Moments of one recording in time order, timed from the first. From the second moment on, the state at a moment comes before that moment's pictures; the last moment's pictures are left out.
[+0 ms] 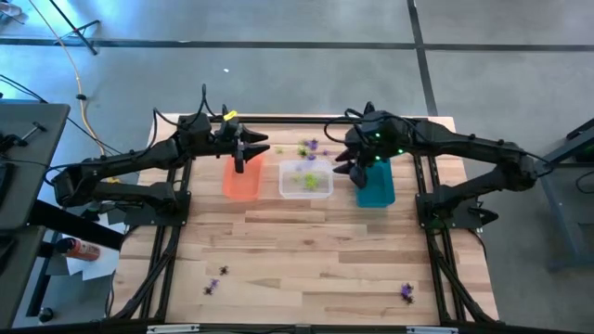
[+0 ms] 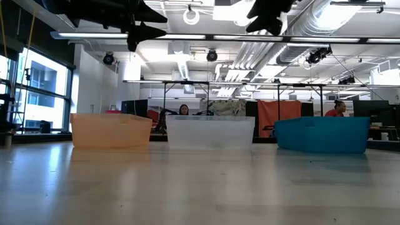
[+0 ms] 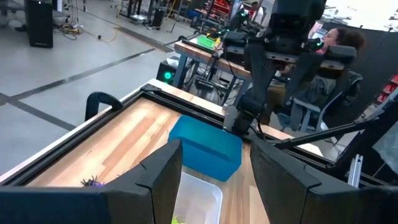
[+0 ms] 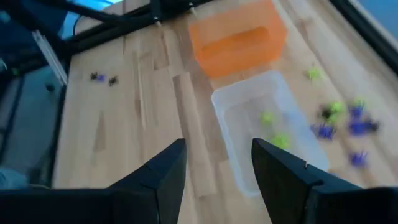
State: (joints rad) left arm 0.45 0.99 0.68 0.19 0.27 -0.28; right arm -0.24 1.26 1.27 -0.72 -0.21 0.18
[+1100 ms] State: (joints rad) left arm 0.45 1.31 0.95 -0.13 0.12 -0.30; right arm -0.29 1.27 1.07 -0.73 -0.11 0.38
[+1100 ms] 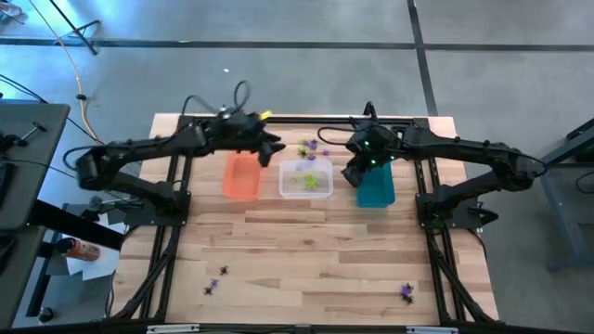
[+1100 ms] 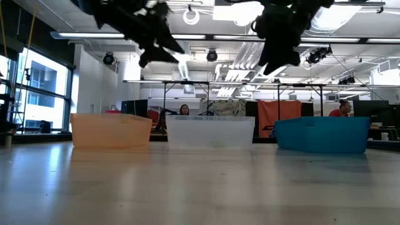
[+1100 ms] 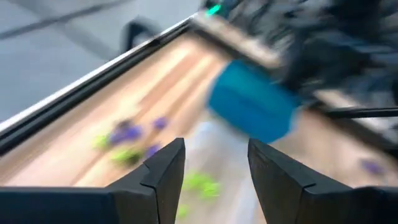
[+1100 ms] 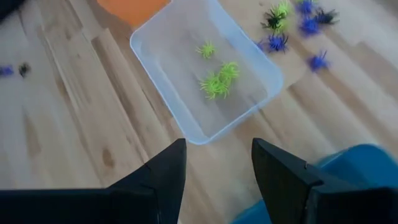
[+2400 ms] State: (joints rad) left arm 0.61 2.08 1.44 -0.67 0.02 0.16; right arm -0.16 1.23 0.88 -0.35 -0.05 0.84
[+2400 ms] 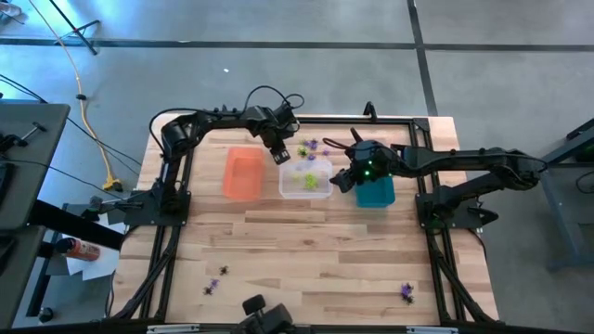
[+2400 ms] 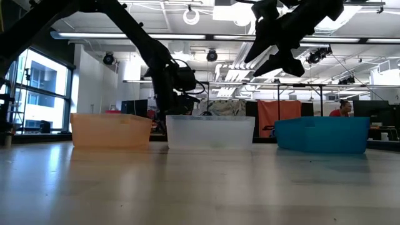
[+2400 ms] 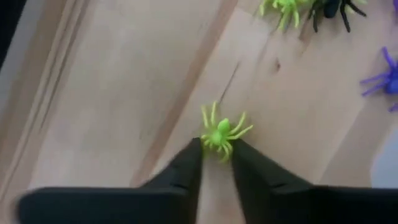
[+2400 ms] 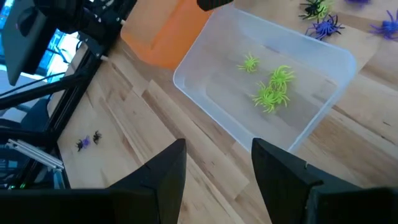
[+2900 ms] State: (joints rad) left arm 0.71 1.81 1.44 -0.64 0.18 0.19; right arm -0.16 1.23 0.88 -0.32 -0.04 0.76
